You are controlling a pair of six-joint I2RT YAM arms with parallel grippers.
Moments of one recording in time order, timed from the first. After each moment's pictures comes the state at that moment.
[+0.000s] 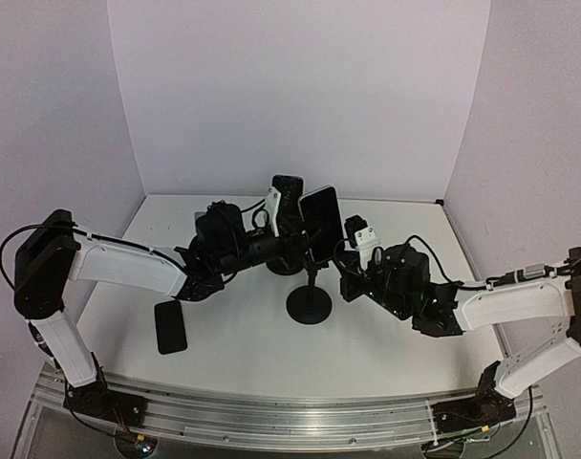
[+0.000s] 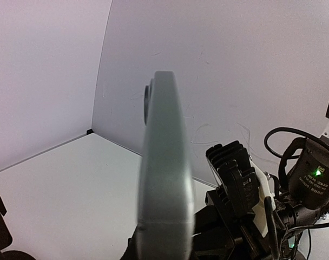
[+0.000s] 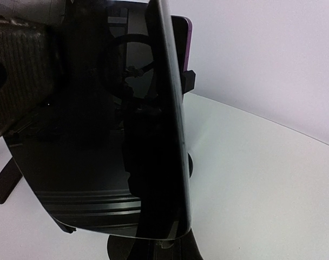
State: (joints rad) left arm -0.99 1.73 1.03 0.81 0.20 -0.24; right arm 0.97 1.40 0.66 0.49 0.39 0.11
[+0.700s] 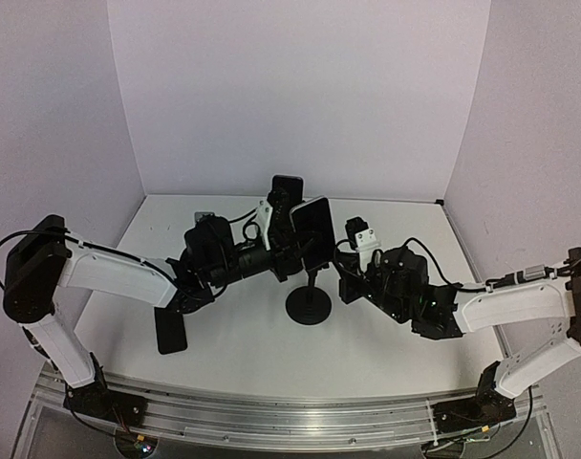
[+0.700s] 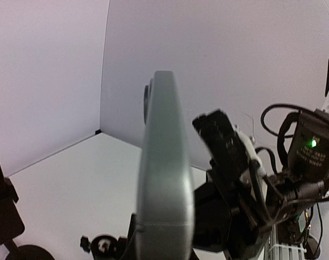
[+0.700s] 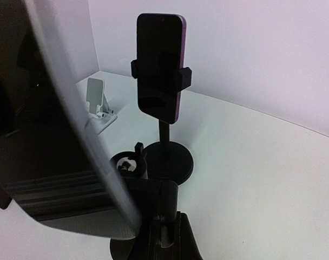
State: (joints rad) left arm -1.01 1.68 0.92 0.88 0.15 -0.15; right arm 1.00 1.40 0.65 0.48 0.43 0.15
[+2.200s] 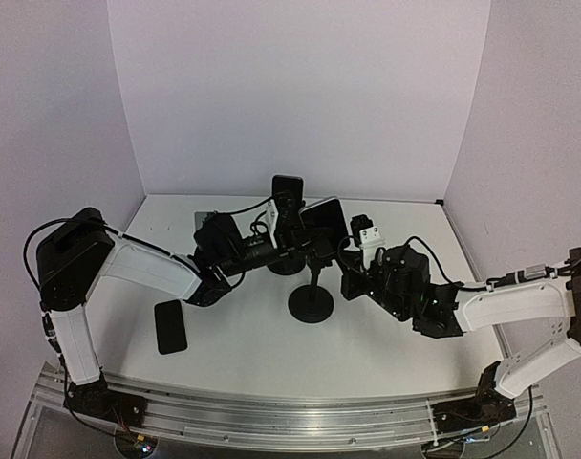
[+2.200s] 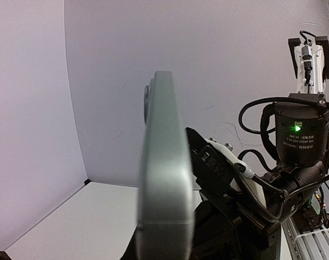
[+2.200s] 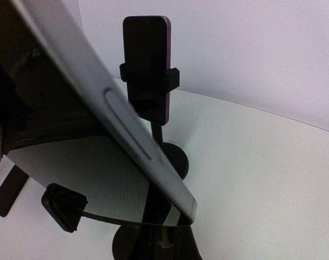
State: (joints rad) left arm -0.94 1.87 1.02 1.15 0.41 0.01; right arm 0.98 1.40 0.65 0.49 0.44 0.19
